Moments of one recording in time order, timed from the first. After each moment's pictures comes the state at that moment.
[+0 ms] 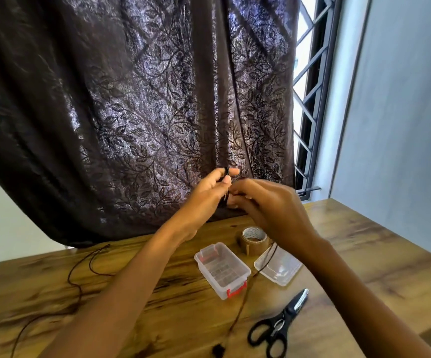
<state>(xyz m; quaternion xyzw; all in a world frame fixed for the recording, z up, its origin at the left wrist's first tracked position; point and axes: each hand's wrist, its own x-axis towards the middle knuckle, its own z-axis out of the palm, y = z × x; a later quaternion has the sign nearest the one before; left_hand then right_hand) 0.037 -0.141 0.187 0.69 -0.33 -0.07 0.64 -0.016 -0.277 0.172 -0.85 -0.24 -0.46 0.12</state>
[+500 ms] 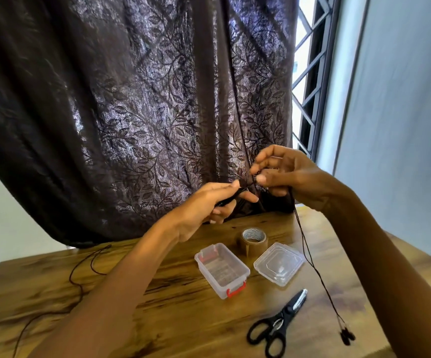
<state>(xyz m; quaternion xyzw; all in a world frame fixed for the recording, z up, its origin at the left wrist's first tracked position) 0.028 -0.128 0.193 0.68 -0.39 -0.19 0.59 -0.013 -0.318 0.219 -0.71 -0.21 -0.08 0.67</state>
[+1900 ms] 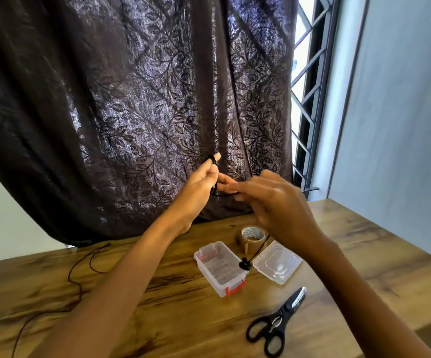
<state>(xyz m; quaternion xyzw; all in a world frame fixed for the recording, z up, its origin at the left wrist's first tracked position) 0.050 -0.138 0.187 0.70 -0.30 -0.02 0.65 -0.031 -0.276 0.177 -0.85 -0.21 -0.47 0.11</state>
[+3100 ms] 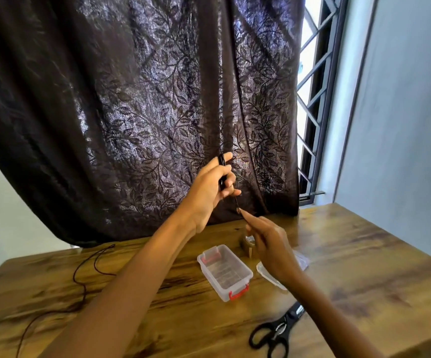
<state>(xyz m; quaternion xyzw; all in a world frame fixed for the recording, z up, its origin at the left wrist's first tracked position) 0.030 -0.147 0.205 0.61 -0.29 -0.07 0.74 0.008 -0.287 0.082 -0.84 -0.13 -0.38 0.36</state>
